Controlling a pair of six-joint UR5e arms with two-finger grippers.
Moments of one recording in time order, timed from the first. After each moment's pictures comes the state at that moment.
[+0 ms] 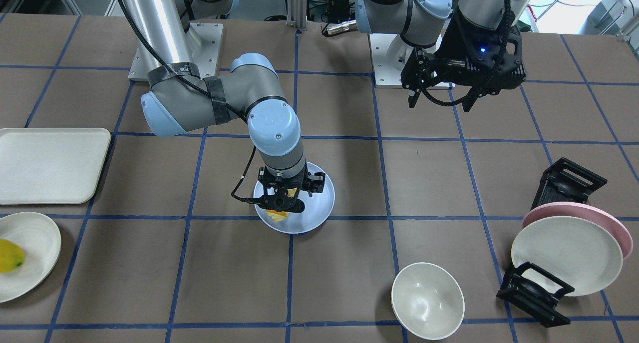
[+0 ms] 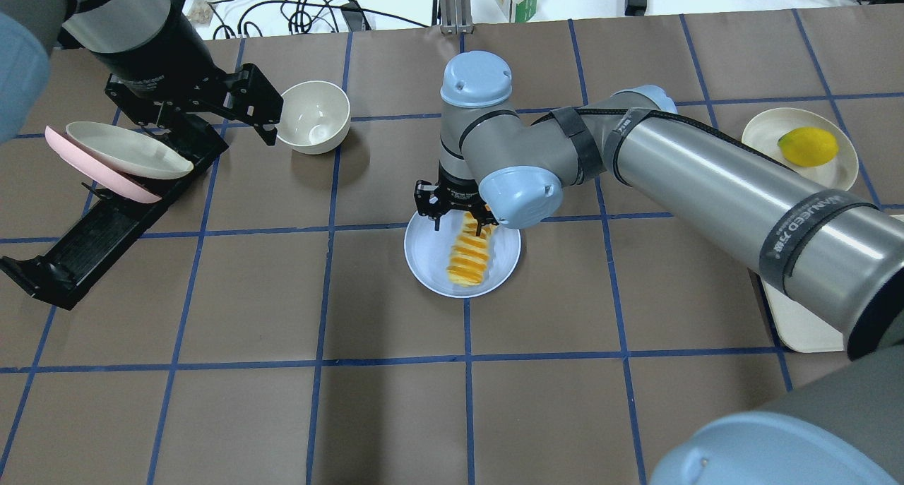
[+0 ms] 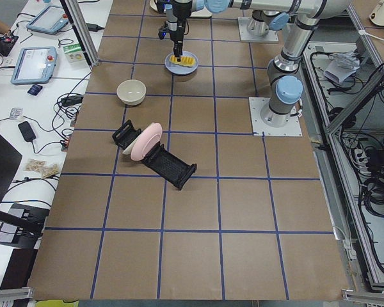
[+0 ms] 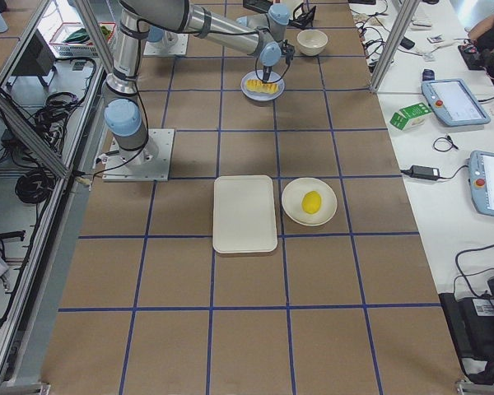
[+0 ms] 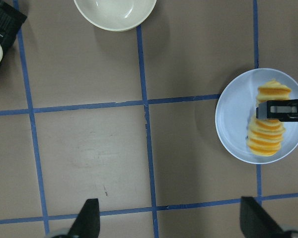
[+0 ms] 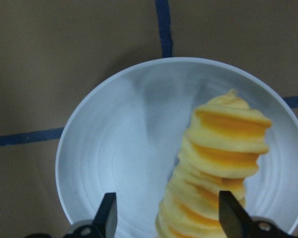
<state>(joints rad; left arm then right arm) -1.56 -1.54 -1.54 -1.58 1.56 0.07 1.94 -1.09 1.64 -2.07 -1.43 0.51</state>
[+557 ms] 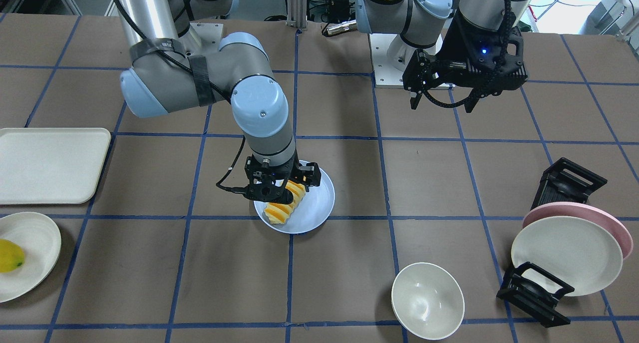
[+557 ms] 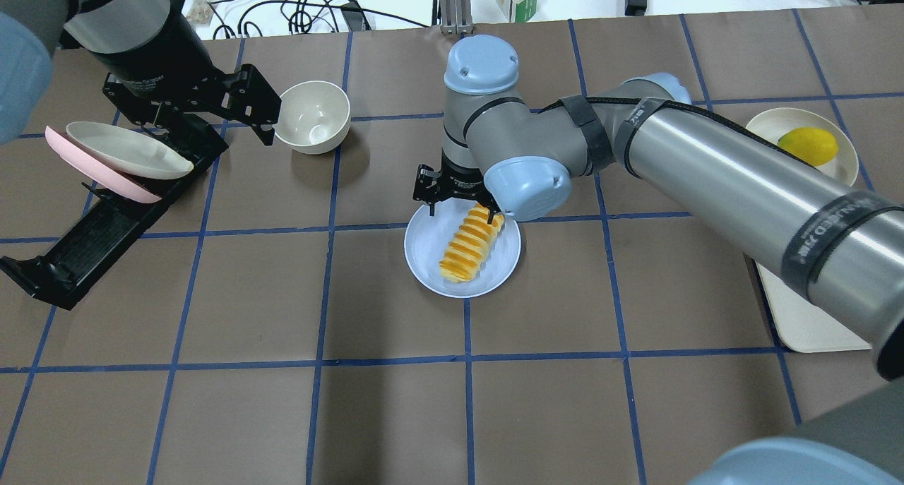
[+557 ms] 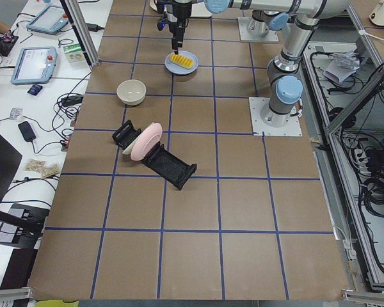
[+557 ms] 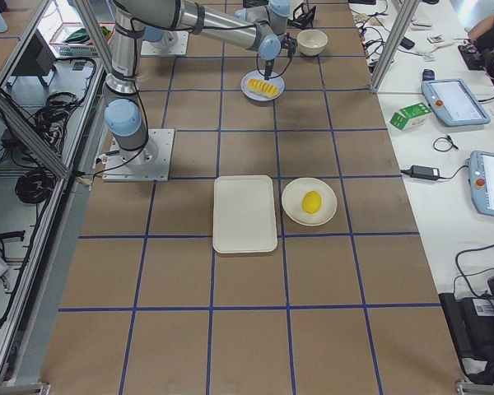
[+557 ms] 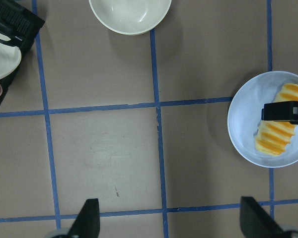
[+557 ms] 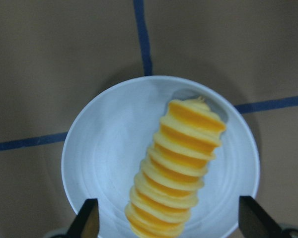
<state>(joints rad) -1.56 -1.55 -1.54 -1.57 1.57 0.06 1.89 -1.20 1.63 -1.99 -1.46 0.50</state>
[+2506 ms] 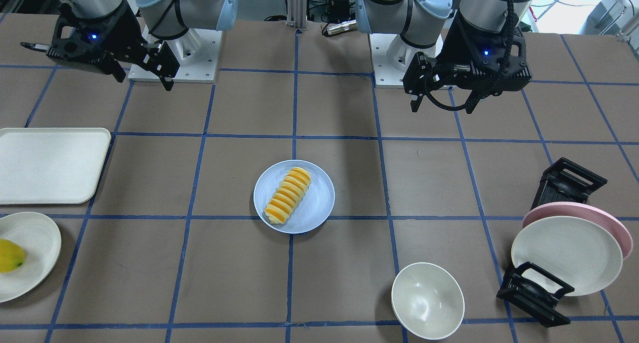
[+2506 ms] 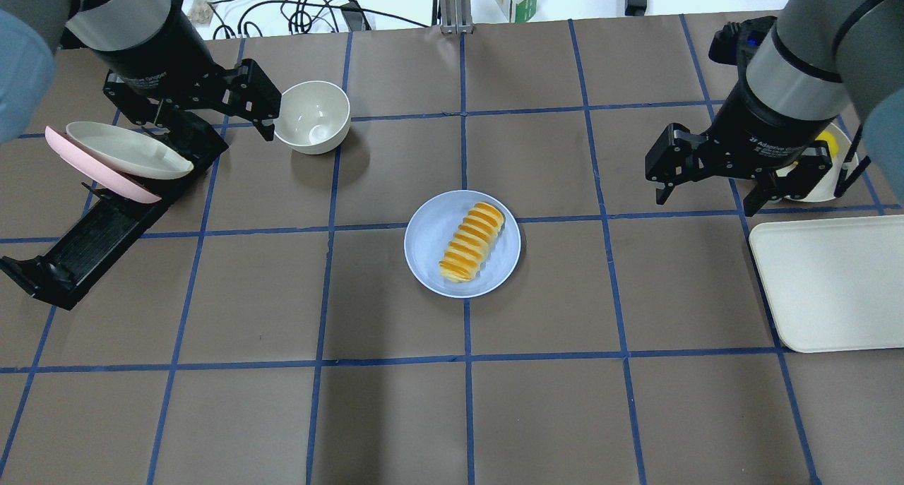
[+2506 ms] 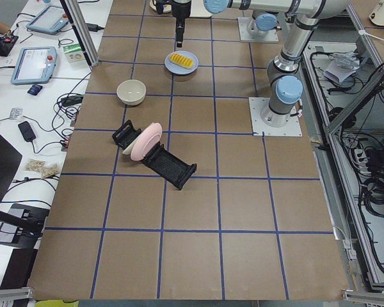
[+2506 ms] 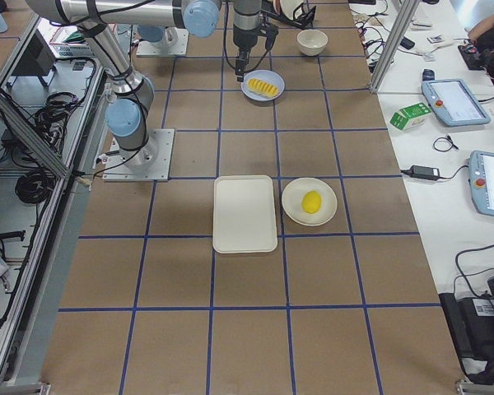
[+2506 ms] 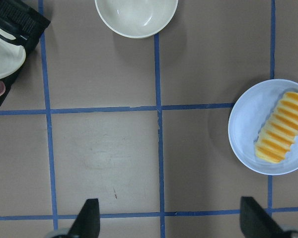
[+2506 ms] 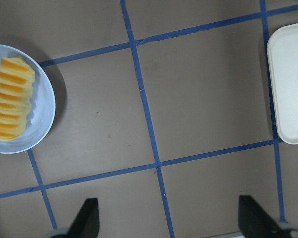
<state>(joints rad) -1.56 -1.55 -1.54 -1.56 1.57 0.02 1.50 -1.74 1.75 -1.53 -1.57 0.12</state>
